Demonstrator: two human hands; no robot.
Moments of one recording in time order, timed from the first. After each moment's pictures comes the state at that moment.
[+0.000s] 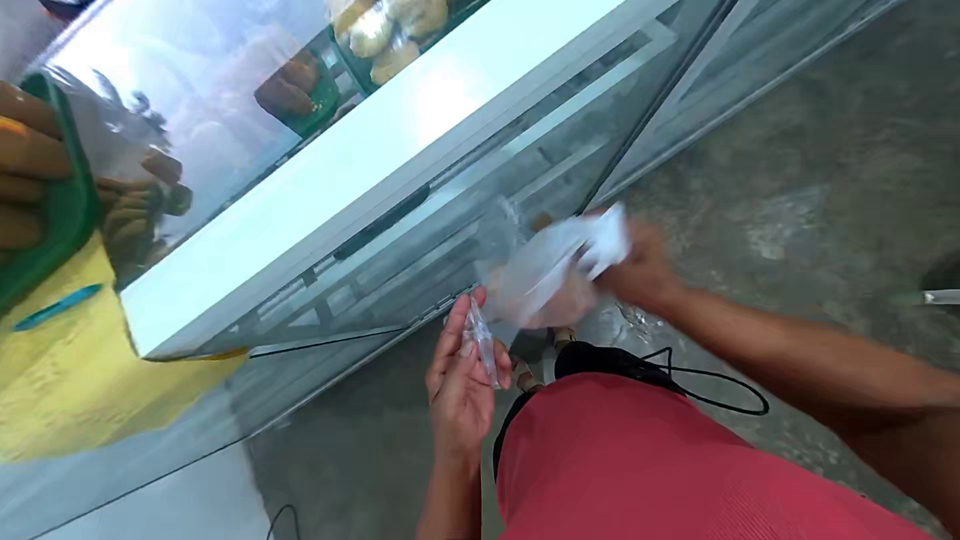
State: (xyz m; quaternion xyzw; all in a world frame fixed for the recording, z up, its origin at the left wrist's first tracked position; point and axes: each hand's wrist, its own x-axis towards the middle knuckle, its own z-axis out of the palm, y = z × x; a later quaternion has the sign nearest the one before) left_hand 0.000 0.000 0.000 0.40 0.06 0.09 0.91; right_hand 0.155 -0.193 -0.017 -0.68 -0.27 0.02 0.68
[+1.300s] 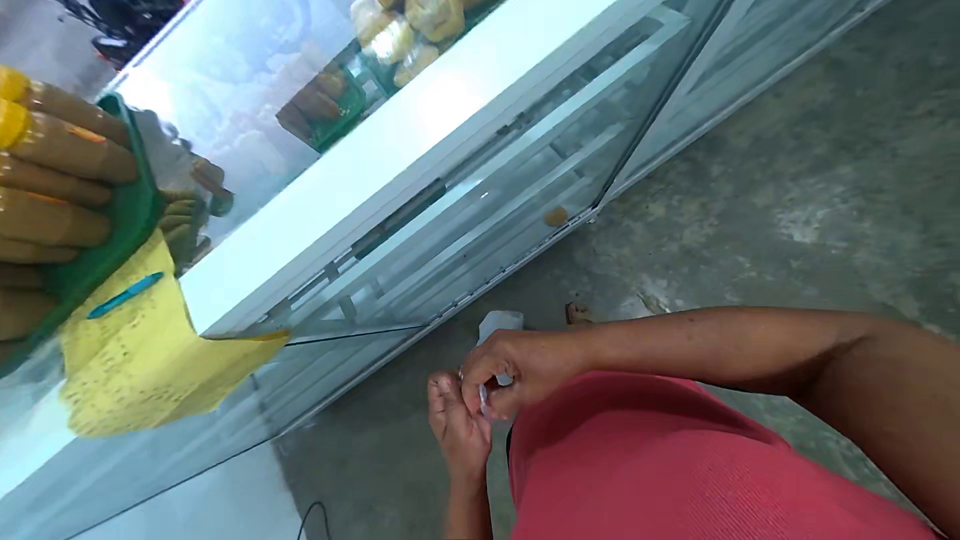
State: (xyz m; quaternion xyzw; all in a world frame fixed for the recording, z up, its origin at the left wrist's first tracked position) left_hand -0.082 0.025 -0.040 0.53 0.15 0.23 0.80; right_hand 0.070 -0.084 0.006 -0.47 -0.60 0.33 0.56
